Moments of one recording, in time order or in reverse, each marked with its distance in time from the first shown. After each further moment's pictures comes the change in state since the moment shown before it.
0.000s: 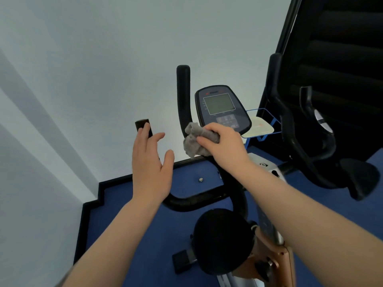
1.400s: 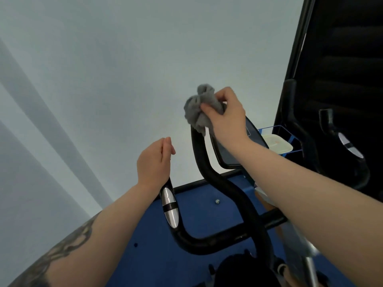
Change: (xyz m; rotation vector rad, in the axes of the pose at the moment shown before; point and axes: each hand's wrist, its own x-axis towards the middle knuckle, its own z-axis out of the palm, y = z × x) left_hand 0.105 -0.028 0.001 0.026 0.085 0.098; right_hand 0.115 -0.040 0.004 0.463 0.339 -0.148
